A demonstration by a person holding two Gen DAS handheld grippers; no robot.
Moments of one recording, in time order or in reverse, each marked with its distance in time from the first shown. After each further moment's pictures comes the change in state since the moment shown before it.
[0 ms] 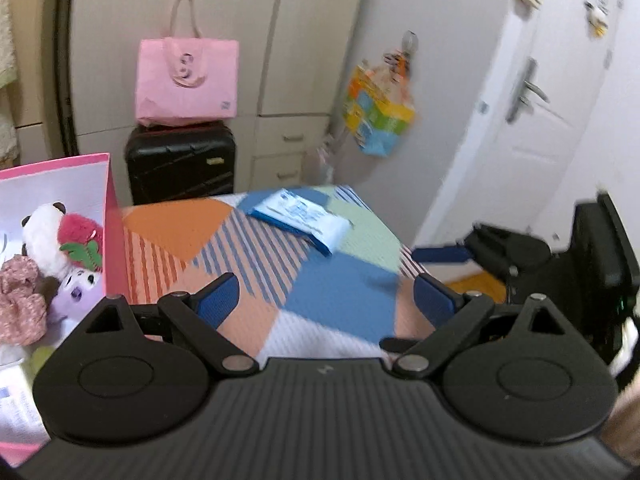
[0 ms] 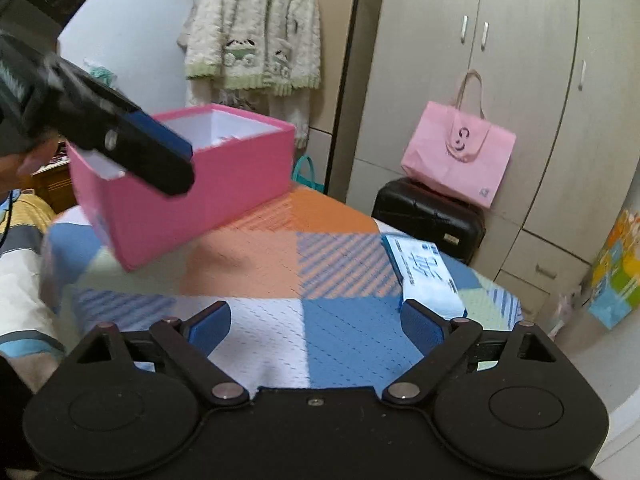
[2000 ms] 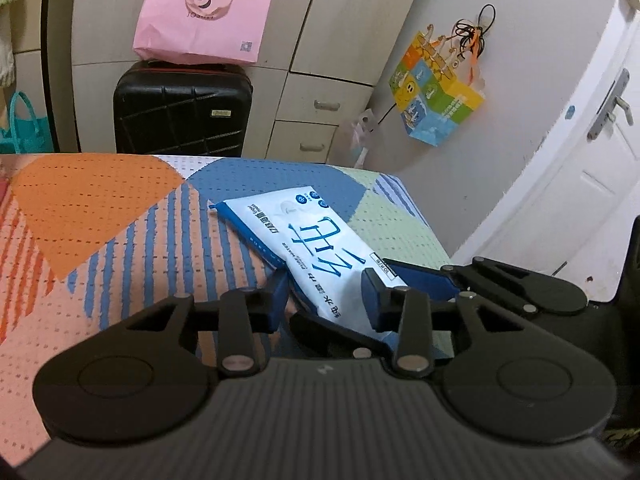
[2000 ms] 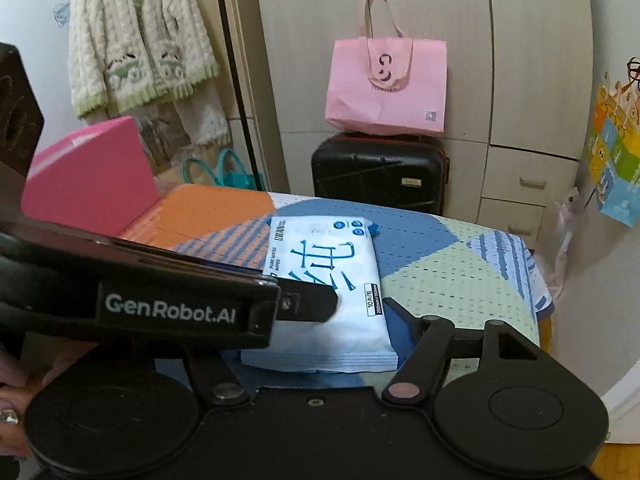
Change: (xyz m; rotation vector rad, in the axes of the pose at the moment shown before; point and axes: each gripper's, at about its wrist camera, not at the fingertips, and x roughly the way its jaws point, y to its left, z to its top) left arm 0.200 0.003 0.007 -0.178 0.080 0.053; right arm 0.121 -0.095 -0.017 0.339 0.035 -0.054
